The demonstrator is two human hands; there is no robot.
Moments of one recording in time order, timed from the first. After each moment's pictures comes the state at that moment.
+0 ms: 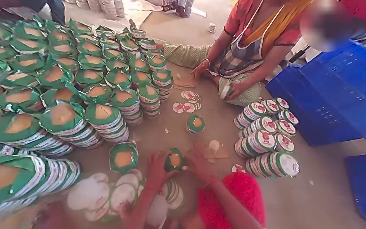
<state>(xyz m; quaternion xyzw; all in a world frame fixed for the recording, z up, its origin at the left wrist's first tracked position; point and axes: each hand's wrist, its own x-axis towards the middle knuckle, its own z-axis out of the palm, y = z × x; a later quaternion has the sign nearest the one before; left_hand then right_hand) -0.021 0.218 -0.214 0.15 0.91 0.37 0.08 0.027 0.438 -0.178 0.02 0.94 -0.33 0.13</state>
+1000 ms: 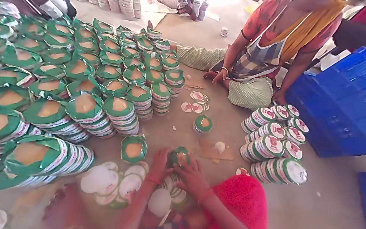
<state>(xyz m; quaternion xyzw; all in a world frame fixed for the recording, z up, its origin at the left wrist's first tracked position) -0.027 0.196 -0.232 0.21 0.87 0.44 0.07 0.059 0.367 -0.165 -0.09 0.97 -0.13 0.16</state>
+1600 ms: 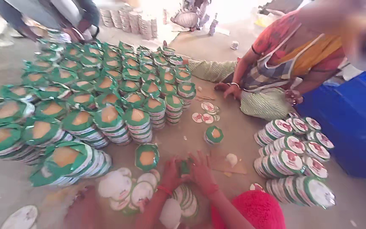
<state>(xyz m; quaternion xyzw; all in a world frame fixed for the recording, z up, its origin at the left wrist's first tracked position) -0.018 0.201 -0.237 0.14 0.86 0.48 0.05 0.006 0.368 -0.167 -0.09 0.99 -0.09 0.08</state>
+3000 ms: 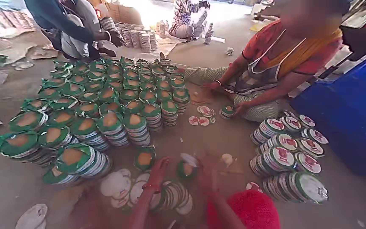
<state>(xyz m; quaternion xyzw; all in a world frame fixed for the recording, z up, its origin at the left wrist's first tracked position) -0.024 0.170 -0.186 0.00 0.77 0.62 0.16 0.030 0.388 -0.152 0.02 0.89 -0.42 -0.16</state>
